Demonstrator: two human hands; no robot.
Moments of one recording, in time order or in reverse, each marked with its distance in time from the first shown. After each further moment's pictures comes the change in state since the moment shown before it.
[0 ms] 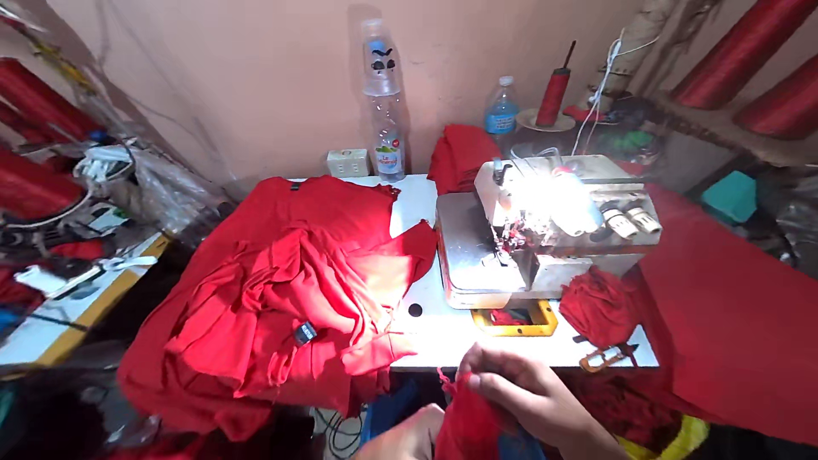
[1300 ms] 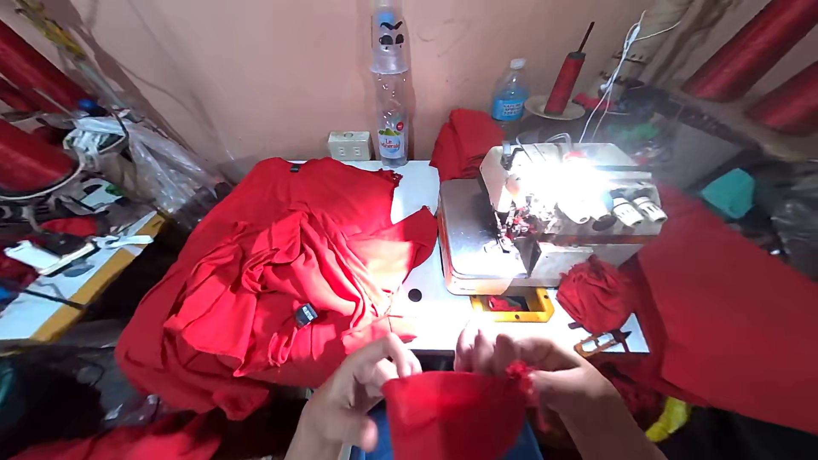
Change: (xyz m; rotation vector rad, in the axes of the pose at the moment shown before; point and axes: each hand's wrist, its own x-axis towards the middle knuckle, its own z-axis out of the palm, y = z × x) left_hand -0.010 0.030 -0.046 0.018 -0.002 0.273; right_hand 0.013 -0.008 -0.014 0.275 -0.325 -0.217
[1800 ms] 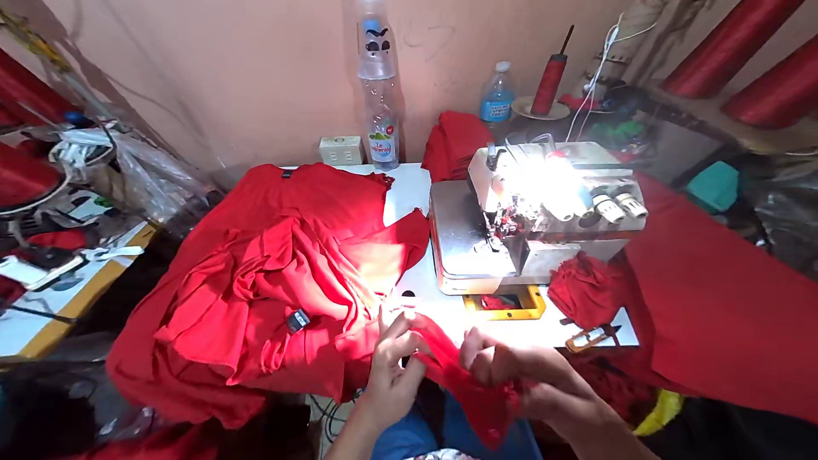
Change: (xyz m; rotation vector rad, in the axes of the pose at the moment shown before) left_hand 0.026 -0.054 0.023 0.710 0.436 0.213; right_hand -0.008 -0.005 0.017 -0.285 0.114 -0.096
